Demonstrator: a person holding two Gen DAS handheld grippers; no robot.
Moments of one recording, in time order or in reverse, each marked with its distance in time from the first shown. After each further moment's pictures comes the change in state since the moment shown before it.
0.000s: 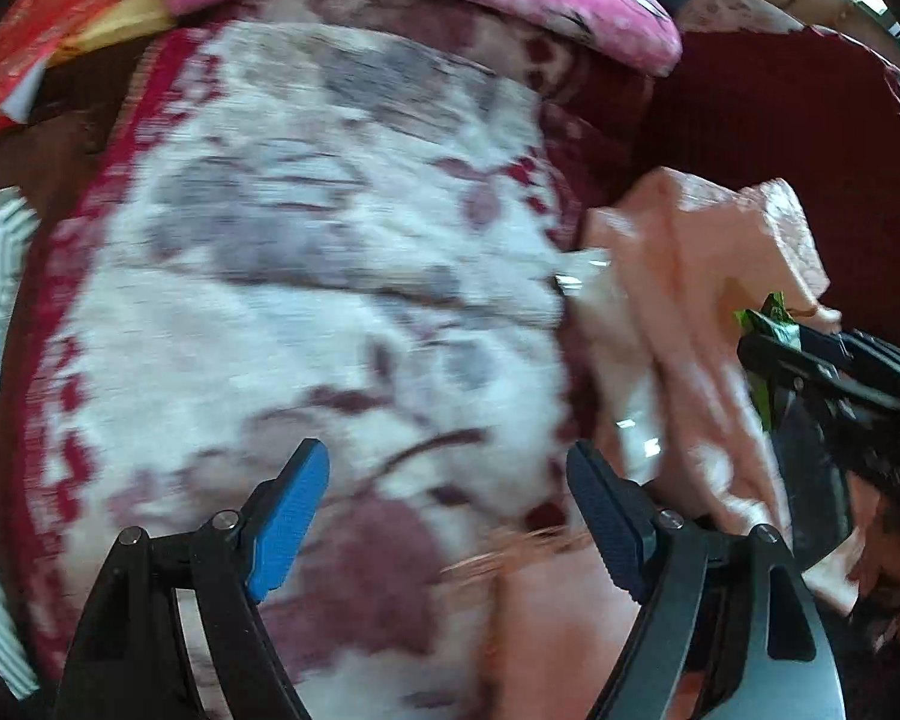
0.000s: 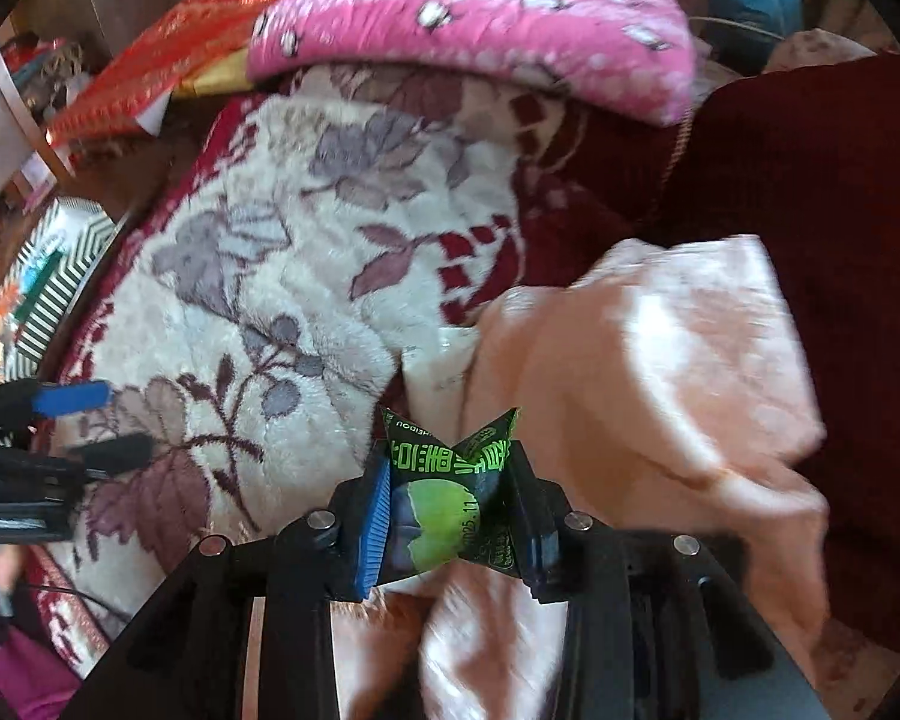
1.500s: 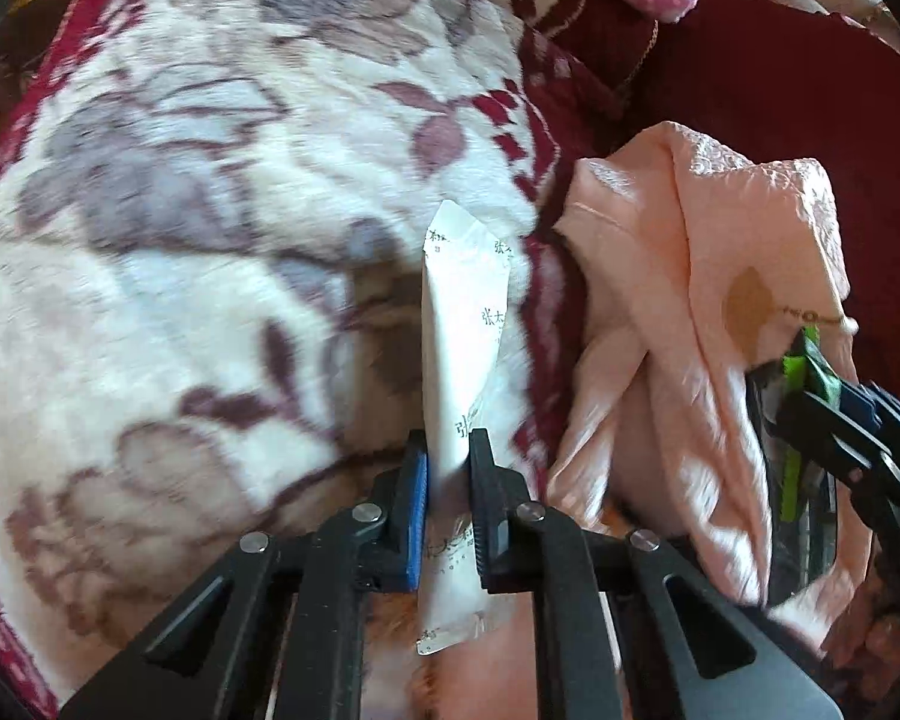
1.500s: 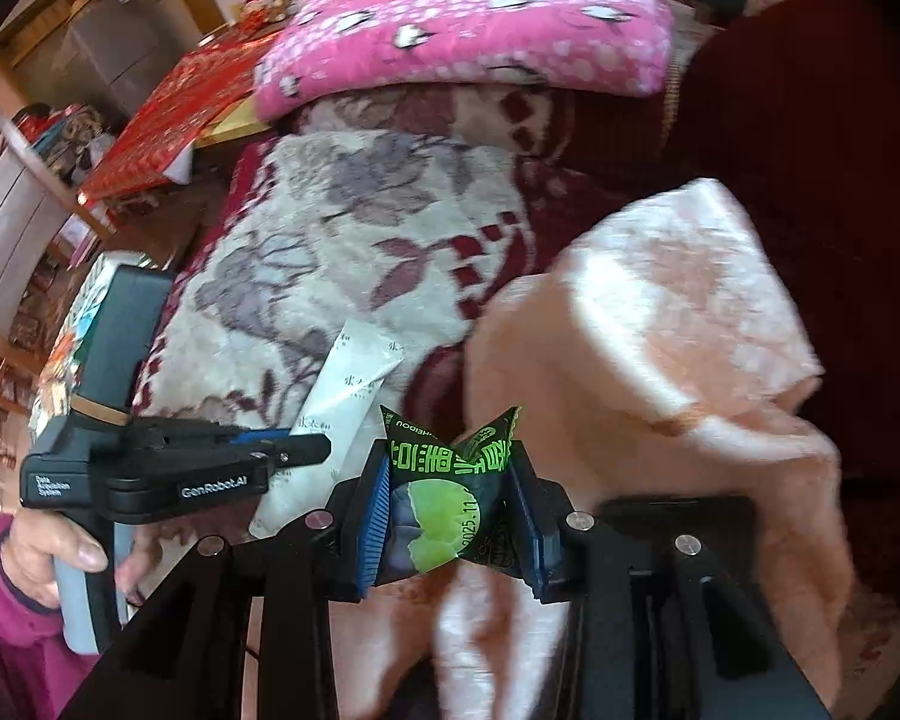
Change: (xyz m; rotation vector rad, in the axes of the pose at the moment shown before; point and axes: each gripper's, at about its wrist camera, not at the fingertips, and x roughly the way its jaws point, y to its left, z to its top) left arm 0.046 -0.031 -0.008 -0.039 0.131 -0.071; right arm -0.003 -0.012 -0.010 0.077 -0.013 0.182
